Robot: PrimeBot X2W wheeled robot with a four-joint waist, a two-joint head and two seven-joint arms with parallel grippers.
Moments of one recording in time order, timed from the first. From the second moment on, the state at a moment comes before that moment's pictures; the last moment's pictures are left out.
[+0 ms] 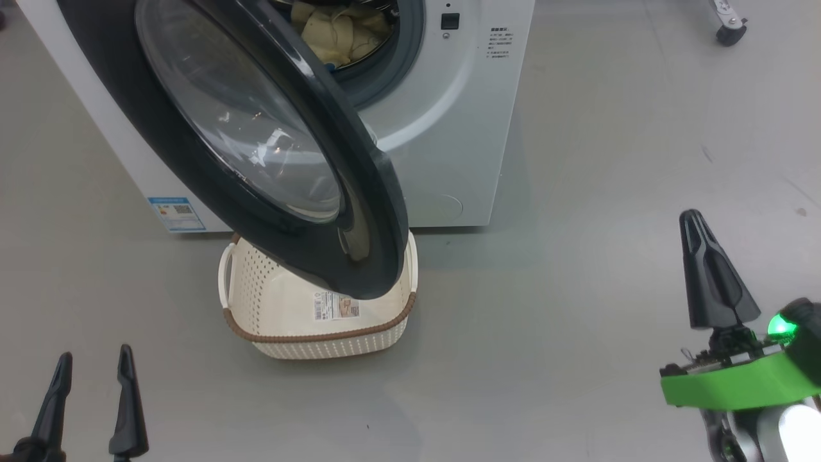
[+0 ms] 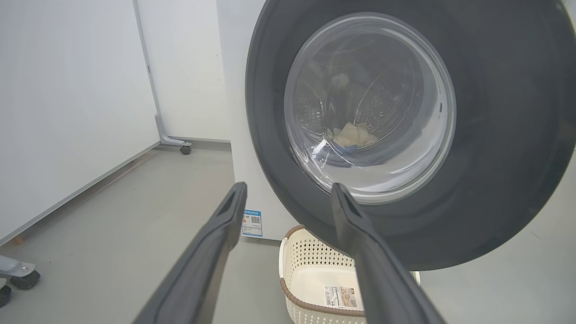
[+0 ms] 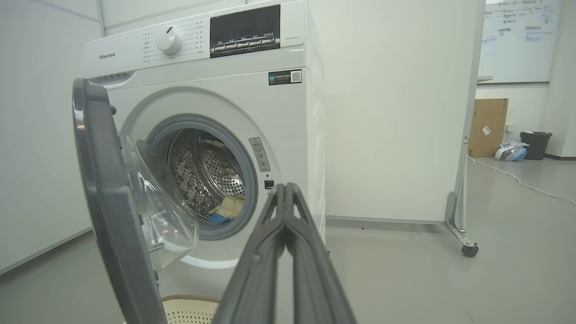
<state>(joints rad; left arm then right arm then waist) 0.18 0.25 0.04 -0.06 -0.29 0.05 -0.25 0.06 -0.12 0.04 -0.20 0.21 0.13 -0.25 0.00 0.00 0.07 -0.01</state>
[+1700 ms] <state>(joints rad) -0.01 0.08 0.02 0.03 -0.21 -0.09 -0.25 -0.34 -0.21 0.68 -0.17 0.28 0.13 -0.17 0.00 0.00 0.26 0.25</state>
